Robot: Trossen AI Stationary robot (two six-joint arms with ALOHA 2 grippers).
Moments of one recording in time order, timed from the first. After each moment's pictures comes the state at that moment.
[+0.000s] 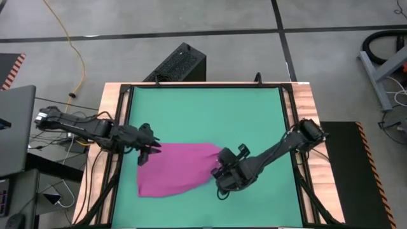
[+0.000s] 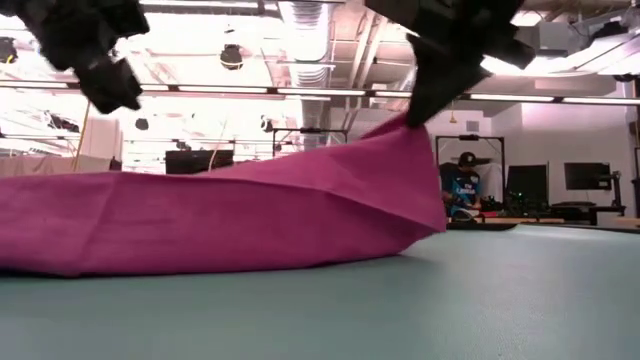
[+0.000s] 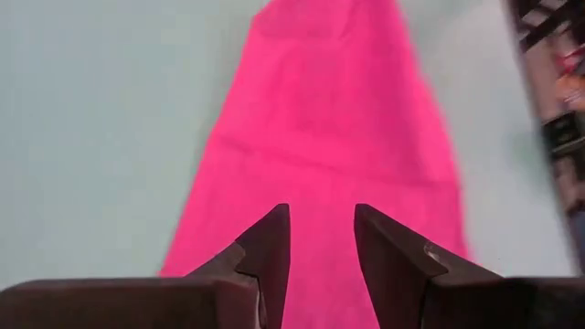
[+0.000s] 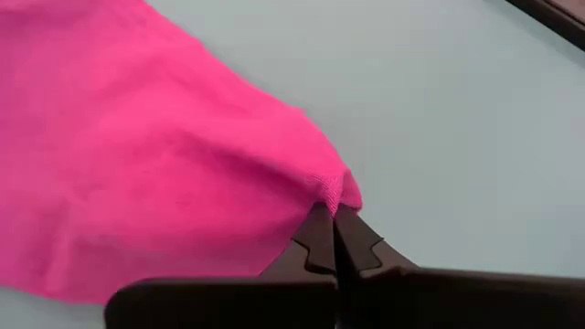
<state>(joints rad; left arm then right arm) -0.22 0.69 0.55 -0.50 -0.11 -0.45 0.51 1.89 1.50 -1.10 0.79 1.30</state>
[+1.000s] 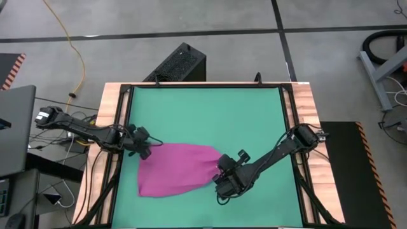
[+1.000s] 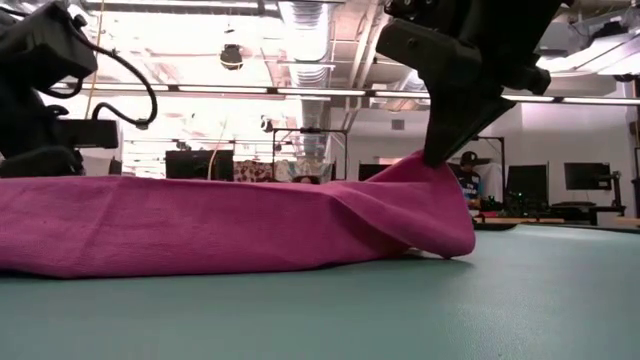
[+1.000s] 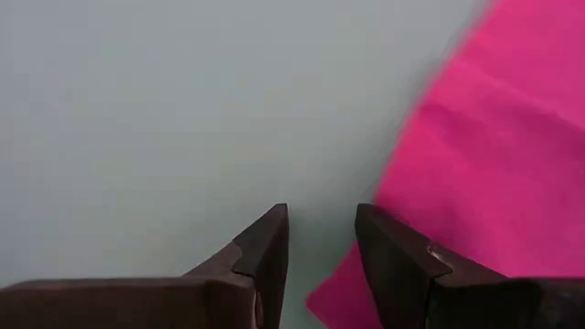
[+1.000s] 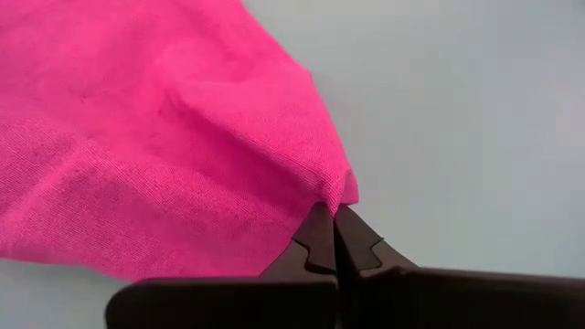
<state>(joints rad) -0.22 0.74 0.22 -0.59 -0.39 -0.72 0.53 1.97 1.50 -1.09 0.70 1.30</state>
